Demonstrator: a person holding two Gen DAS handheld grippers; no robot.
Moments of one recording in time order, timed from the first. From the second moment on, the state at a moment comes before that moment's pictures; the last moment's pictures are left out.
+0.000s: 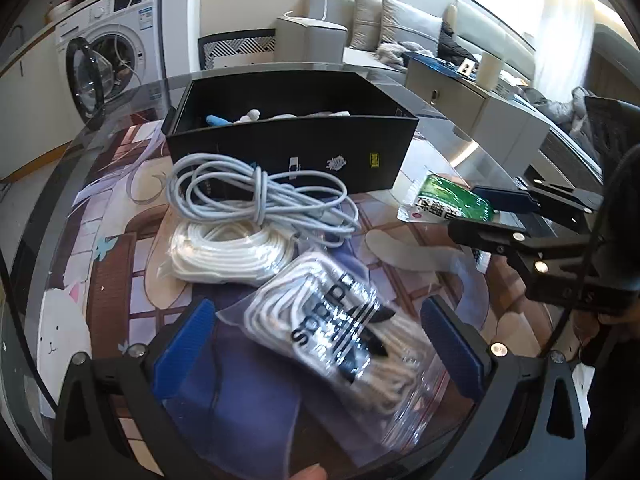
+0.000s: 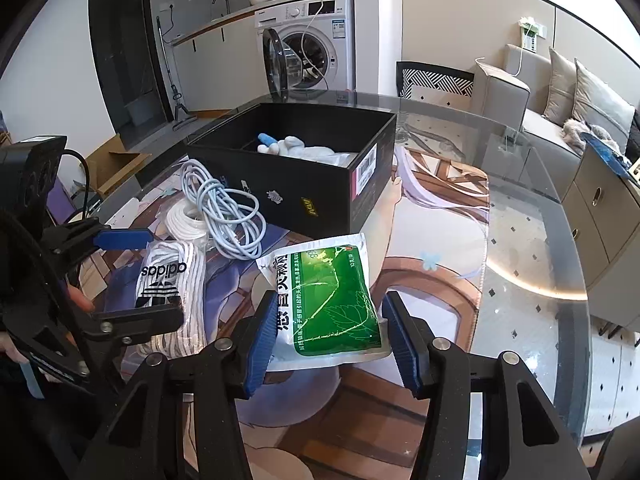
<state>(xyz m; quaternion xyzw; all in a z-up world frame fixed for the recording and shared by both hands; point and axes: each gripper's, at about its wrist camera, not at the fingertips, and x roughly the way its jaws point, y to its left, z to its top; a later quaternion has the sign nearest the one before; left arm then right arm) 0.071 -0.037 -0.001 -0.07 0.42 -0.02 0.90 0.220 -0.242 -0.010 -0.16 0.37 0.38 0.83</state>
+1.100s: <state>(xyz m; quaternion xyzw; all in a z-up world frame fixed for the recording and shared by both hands) 0.049 -0.022 -0.006 -0.03 0.42 -0.05 0.90 0.209 -0.236 -0.001 -0.16 0.35 0.39 0.83</state>
